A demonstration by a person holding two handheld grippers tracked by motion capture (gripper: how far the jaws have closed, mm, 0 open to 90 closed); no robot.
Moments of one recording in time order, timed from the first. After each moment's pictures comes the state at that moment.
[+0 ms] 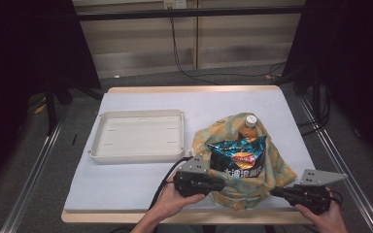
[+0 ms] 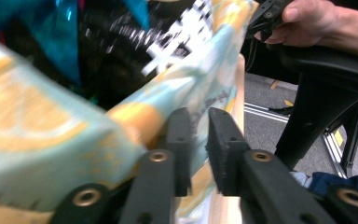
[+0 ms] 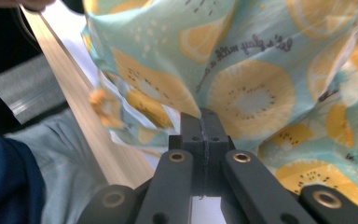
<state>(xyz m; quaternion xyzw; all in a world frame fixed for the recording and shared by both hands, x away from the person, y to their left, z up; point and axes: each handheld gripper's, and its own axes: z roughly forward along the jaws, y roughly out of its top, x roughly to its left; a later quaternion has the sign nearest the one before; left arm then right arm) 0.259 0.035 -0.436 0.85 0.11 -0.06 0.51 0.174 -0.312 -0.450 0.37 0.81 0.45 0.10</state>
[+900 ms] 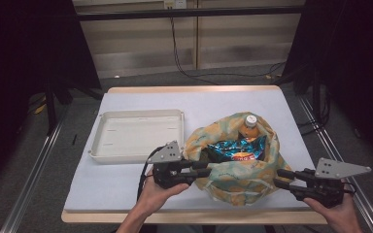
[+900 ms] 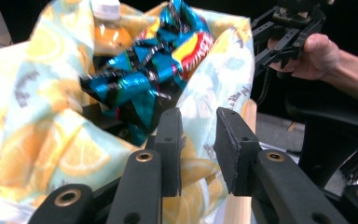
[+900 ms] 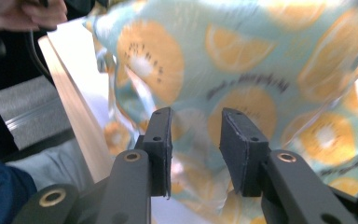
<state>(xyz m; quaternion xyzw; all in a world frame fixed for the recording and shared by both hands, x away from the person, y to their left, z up) 0.263 0.084 -0.390 0.80 0.15 -0.01 0.59 0.173 -0.316 -0.398 0.33 0.79 0.50 0.15</state>
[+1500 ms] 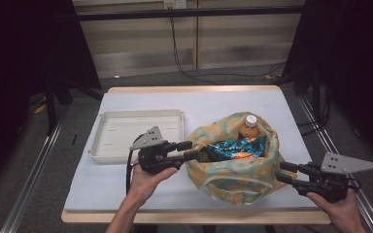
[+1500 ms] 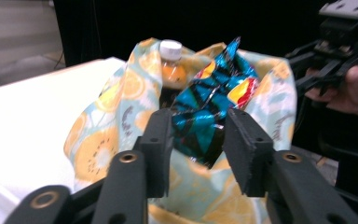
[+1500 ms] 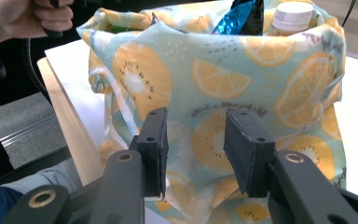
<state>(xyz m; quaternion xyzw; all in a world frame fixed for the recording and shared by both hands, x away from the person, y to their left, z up) 0.285 0.108 -0.376 0.78 0.21 0.04 0.59 0.177 -0.319 -0.385 0.33 0.77 0.52 0.17</state>
